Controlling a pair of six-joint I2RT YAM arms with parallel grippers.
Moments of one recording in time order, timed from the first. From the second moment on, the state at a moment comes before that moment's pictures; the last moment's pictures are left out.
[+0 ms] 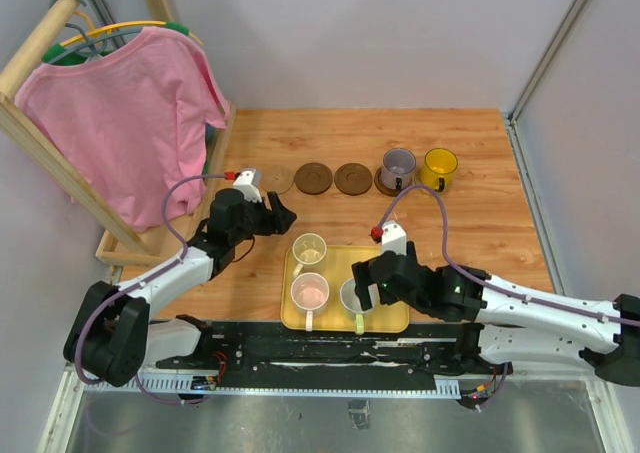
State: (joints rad) left arm -0.39 1.20 0.52 0.28 0.15 -0.46; right arm 1.20 0.93 0.77 -0.70 0.44 0.64
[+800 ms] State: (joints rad) left arm -0.48 1.18 0.51 0.26 0.15 -0.46; right arm 1.56 1.20 0.84 -0.95 0.64 1.04
